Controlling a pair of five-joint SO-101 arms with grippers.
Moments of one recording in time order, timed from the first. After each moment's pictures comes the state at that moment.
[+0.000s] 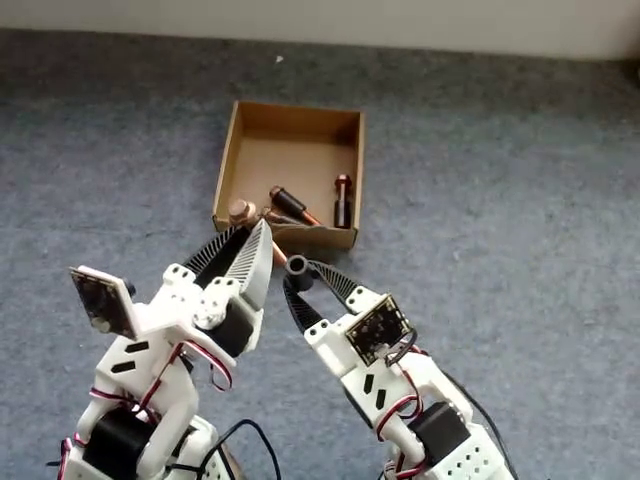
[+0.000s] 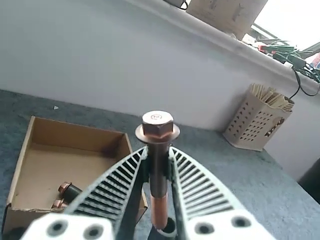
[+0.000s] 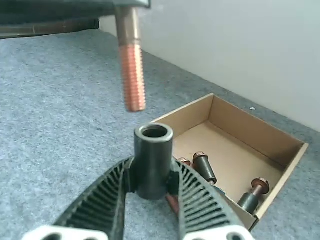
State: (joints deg) left arm 22.0 -103.8 72.3 40.0 30.8; right arm -41.4 -104.4 95.7 24.8 10.7
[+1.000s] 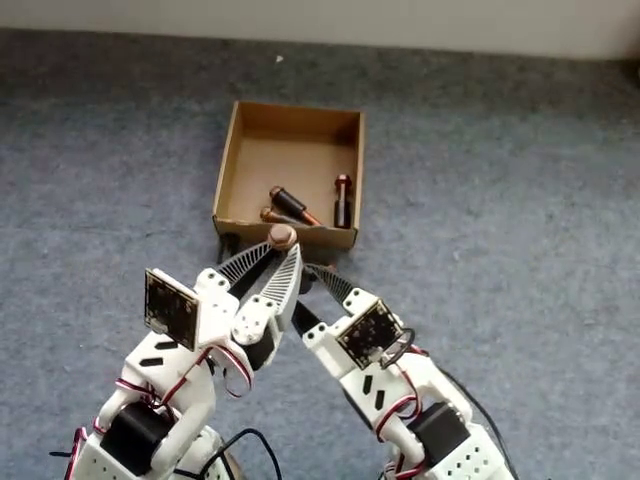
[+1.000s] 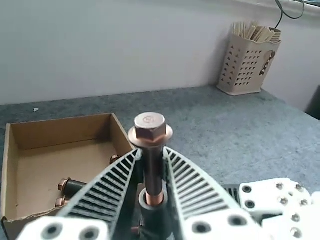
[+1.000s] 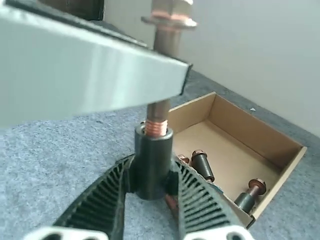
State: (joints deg) left arm 26.2 -104.0 79.3 40.6 15.3; right arm -41.1 -104.4 95.7 25.4 13.8
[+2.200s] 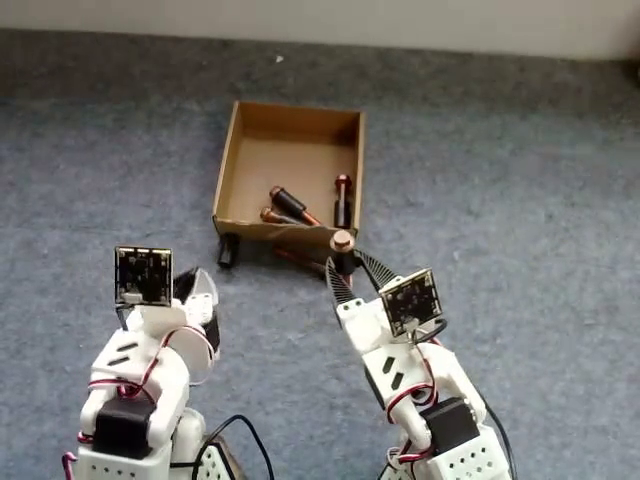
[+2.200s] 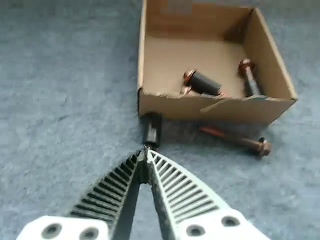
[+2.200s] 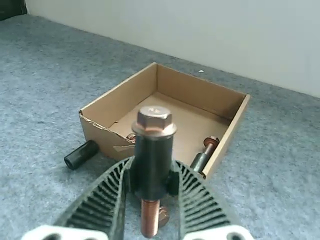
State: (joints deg) left arm 0.4 -103.9 82.3 66.6 12.7; right arm -29.1 -104.4 95.7 29.1 6.3
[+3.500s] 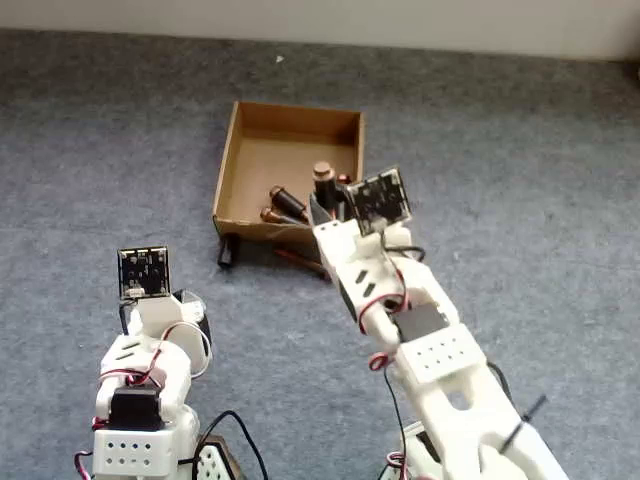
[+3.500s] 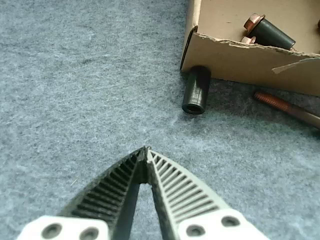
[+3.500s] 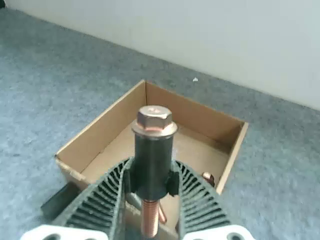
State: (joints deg) left arm -5.7 -103.8 95.9 60.9 12.5; right arm -28.2 -40.5 63.1 1.3 6.3
